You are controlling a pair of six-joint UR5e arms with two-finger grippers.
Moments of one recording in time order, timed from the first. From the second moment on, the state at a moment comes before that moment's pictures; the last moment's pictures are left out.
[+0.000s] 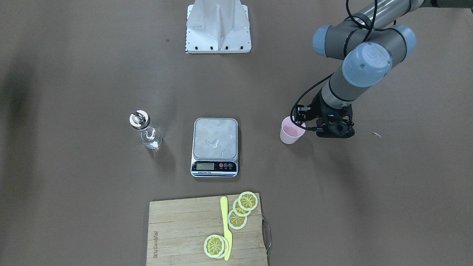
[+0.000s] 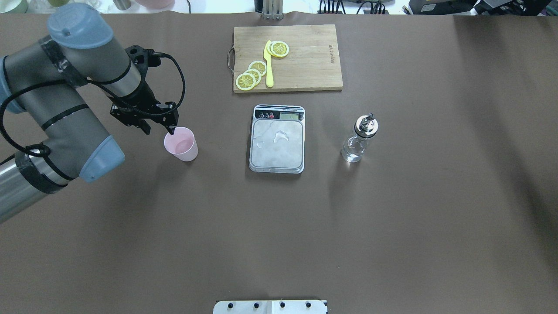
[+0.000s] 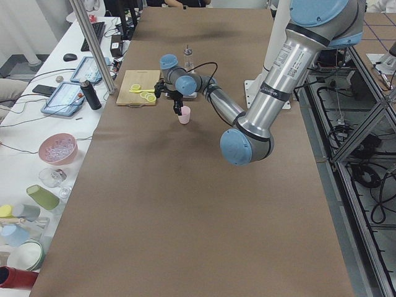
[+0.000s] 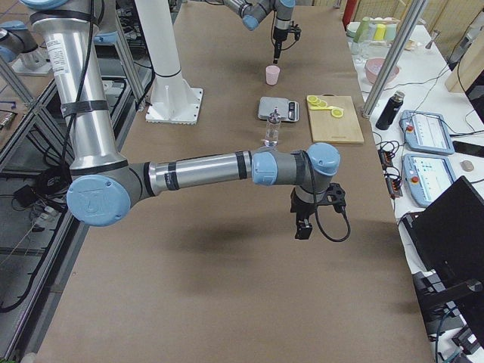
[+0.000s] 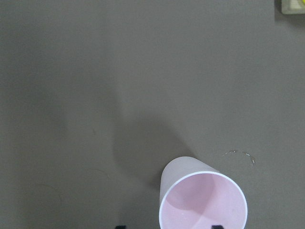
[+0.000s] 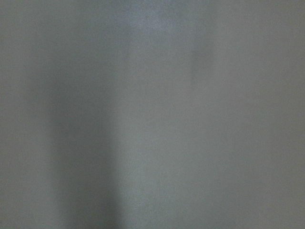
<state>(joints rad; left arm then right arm) -0.84 -2.09 -1.67 -1.58 -2.23 -0.89 1.47 -1.39 1.58 -1.72 2.27 -0.01</state>
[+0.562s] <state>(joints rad) -0.82 -2.08 -1.64 -1.63 -2.23 -0.90 1.47 -1.39 1.58 -1.72 2.27 -0.01</state>
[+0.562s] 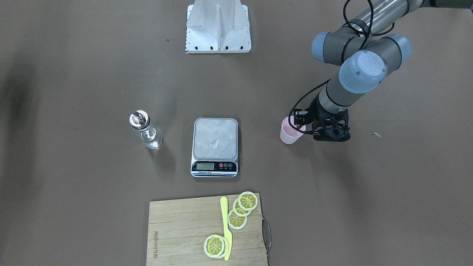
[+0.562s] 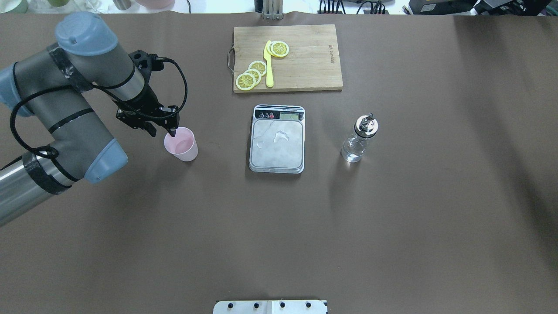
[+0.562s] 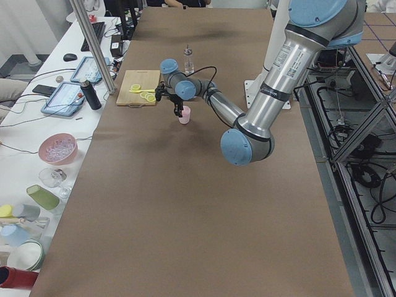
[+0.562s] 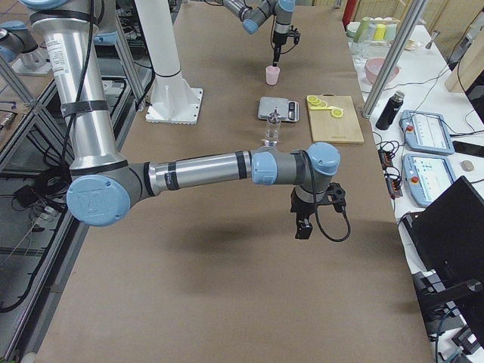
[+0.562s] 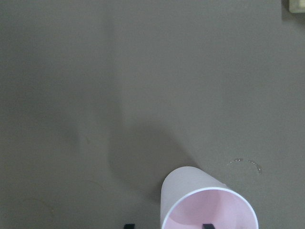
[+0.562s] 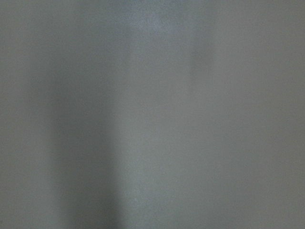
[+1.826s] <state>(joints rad) -0.79 -2.08 -1.60 -1.69 -2.23 -0.90 1.47 -1.39 1.58 -1.72 2.27 -0.01</state>
